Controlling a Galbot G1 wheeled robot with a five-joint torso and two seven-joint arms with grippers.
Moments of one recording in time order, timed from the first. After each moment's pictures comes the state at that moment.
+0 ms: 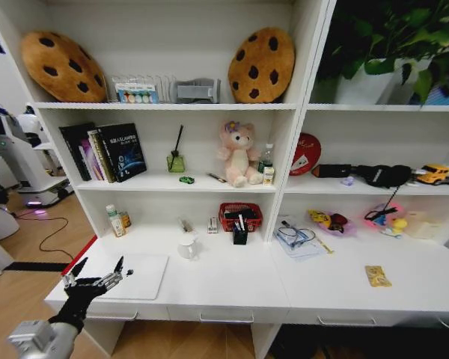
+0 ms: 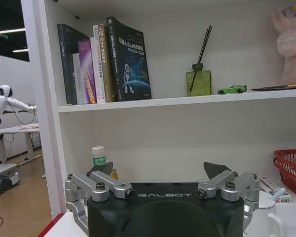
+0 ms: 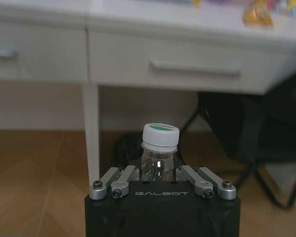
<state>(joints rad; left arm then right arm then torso) 1.94 -1.23 -0.98 -2.45 -0.48 0.18 -0.06 -2.46 1.33 0.66 1.90 0.28 0.35 0.18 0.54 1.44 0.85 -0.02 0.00</state>
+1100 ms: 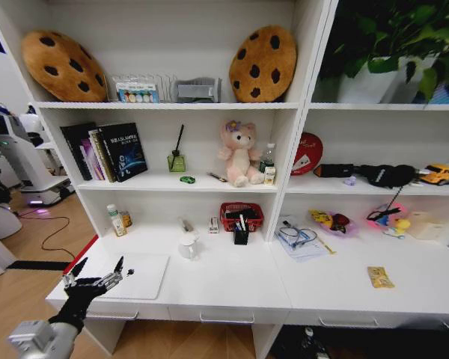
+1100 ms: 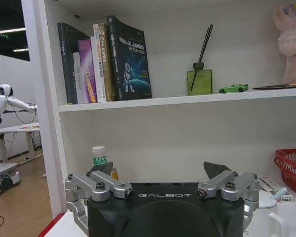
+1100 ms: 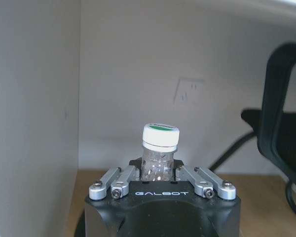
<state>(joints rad) 1.94 -1.23 -0.98 -2.45 -0.48 0.18 -0.06 -1.06 1.33 0.65 0.43 0.05 0.61 -0.01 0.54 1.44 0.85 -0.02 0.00</state>
